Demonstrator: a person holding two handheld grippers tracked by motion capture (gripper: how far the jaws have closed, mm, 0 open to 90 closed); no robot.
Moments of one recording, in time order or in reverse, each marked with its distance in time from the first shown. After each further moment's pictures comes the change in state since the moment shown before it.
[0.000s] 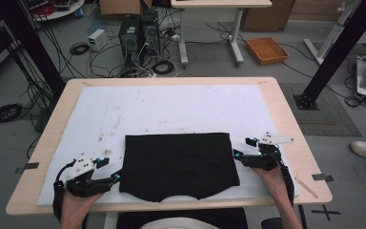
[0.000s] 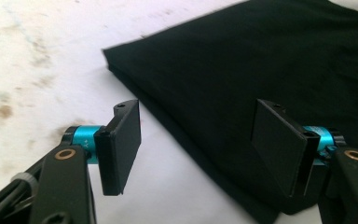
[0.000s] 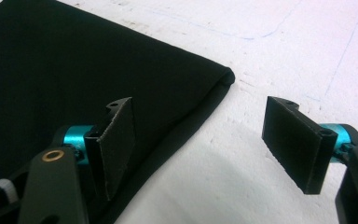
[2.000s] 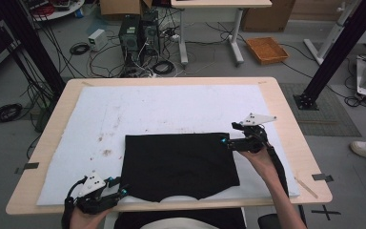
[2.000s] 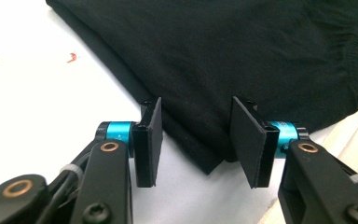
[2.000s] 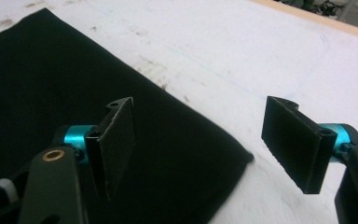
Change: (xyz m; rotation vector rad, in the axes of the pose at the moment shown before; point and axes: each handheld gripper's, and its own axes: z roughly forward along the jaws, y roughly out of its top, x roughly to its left) left arm -0.028 -0.036 0.007 0.057 -0.034 -0.030; right arm 0.018 0.069 0.028 0.042 0.036 -0.094
